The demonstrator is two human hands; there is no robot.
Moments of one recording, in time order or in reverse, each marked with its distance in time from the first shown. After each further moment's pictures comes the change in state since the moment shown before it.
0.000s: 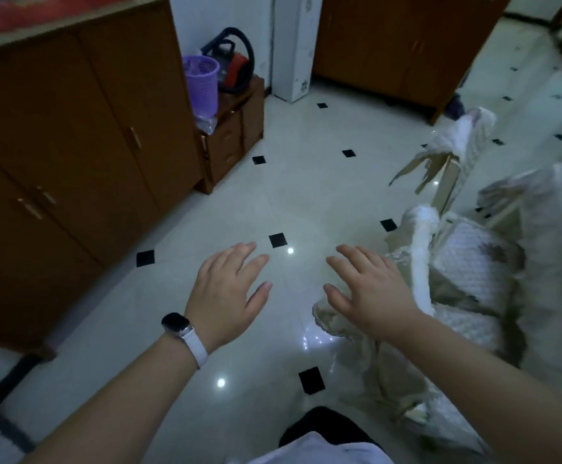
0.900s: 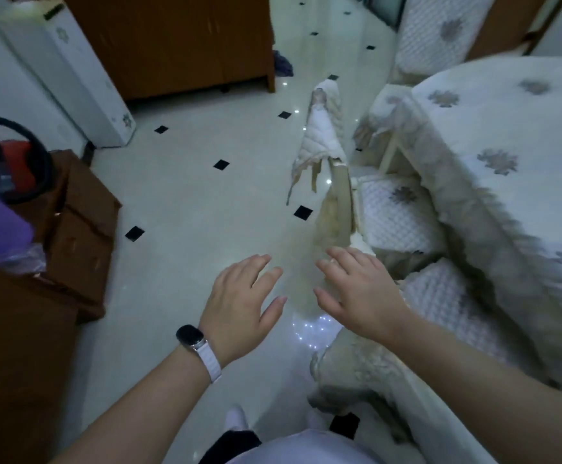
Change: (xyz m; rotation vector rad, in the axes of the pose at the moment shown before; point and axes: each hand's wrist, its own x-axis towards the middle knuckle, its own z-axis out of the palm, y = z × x) left_hand 0.361 0.014 0.176 -0.260 -0.260 0.645; right_hand 0.132 0.199 0.061 -0.048 0.076 0.632
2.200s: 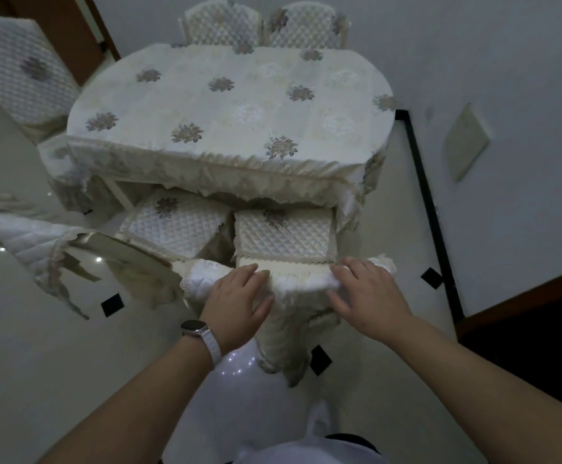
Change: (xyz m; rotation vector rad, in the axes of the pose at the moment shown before) left_hand 0.096 0.072 0.101 -0.327 -0.517 0.941; right_hand -0.186 -0.087 -0.012 -0.279 0.080 1.281
